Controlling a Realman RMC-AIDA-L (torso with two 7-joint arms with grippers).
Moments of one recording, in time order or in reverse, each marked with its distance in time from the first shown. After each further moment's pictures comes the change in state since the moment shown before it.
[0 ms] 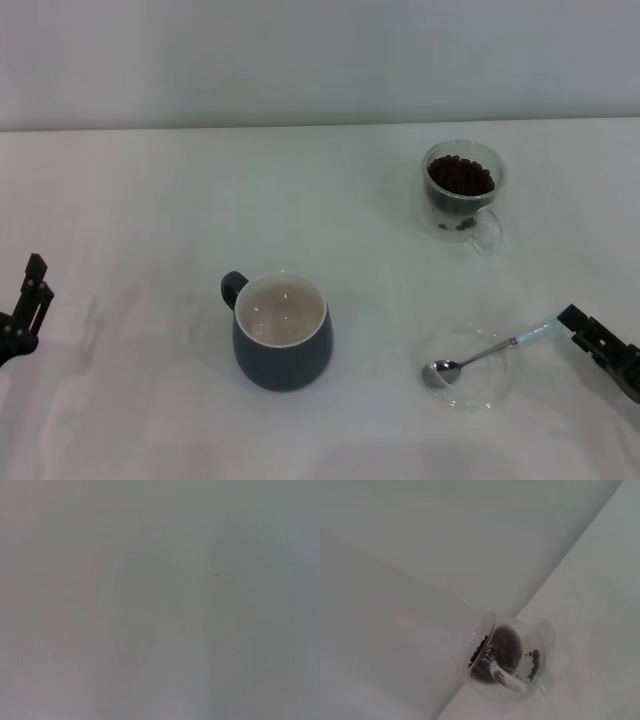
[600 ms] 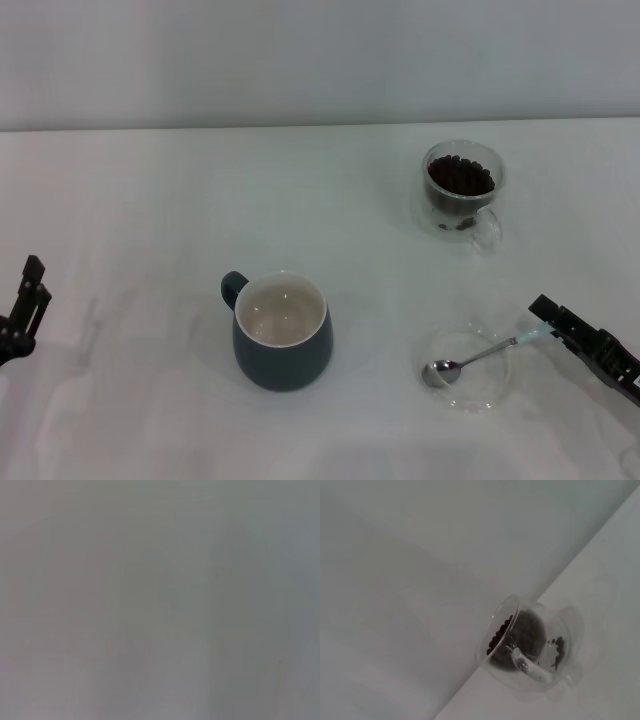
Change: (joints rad) left arm 0.002 0.000 0.007 -0.012 0.000 0.011 -0.022; right arm 0.058 -0.001 -0.013 -0.001 -0.035 0.020 0.024
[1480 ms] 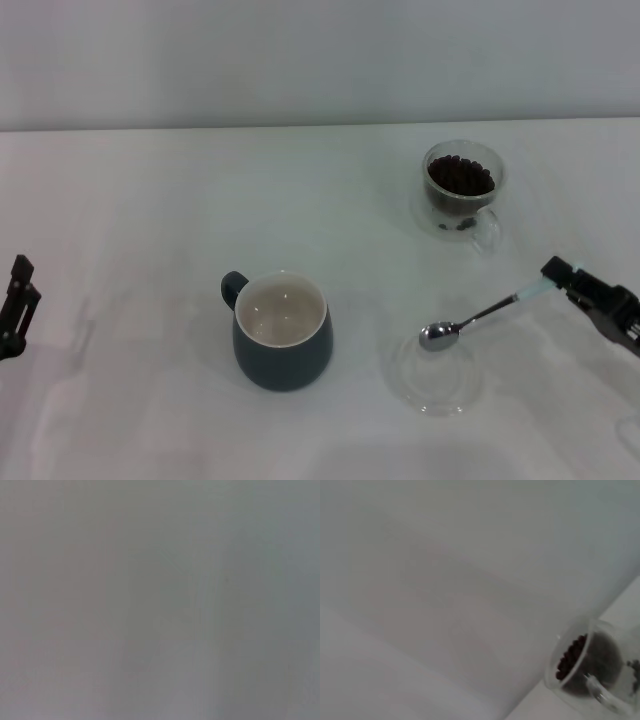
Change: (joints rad) left arm 0.007 -0.002 -0.007 -0.004 -0.012 0.014 -0.017; right arm 0.005 -0.025 -0.017 -0.093 -0.013 -0.107 0.111
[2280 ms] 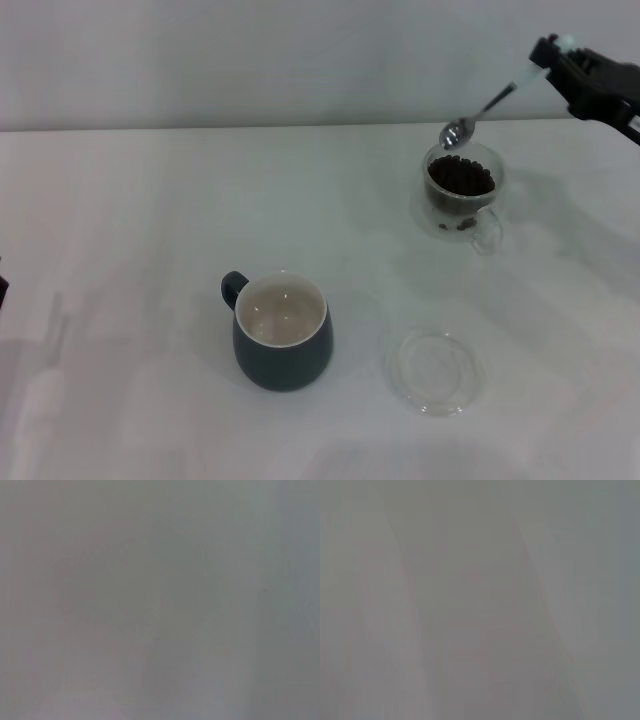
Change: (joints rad) left arm -0.012 -0.003 -0.002 -0.022 -0.078 -0.002 -0.092; right arm 0.144 -0.029 0.003 -0.474 0.000 0.274 -0.346
